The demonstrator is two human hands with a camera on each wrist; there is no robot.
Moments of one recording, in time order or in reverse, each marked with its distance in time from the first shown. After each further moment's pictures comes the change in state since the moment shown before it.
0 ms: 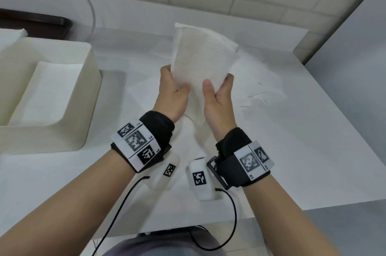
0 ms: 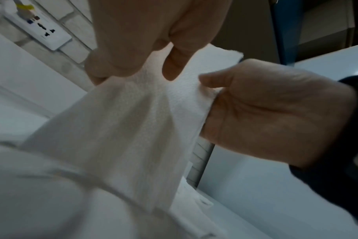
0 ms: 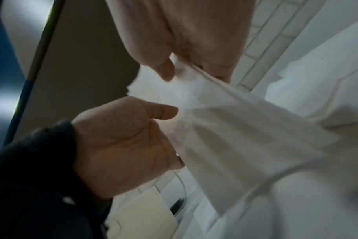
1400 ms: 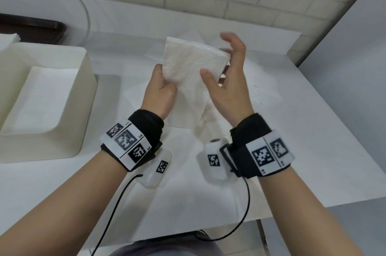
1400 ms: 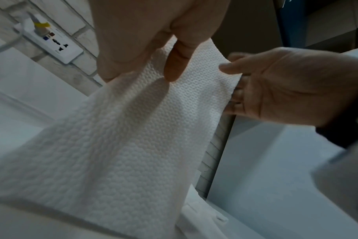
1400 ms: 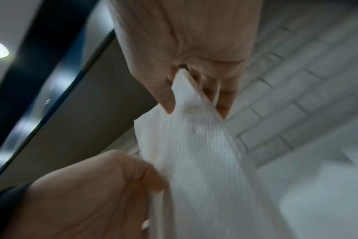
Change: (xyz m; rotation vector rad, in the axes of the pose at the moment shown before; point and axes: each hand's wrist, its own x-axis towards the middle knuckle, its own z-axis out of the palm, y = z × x) left_hand 0.010 0.001 -0.012 -0.072 0.034 -0.023; right_hand 0.017 -0.040 -0.016 -0.373 -0.017 -0.364
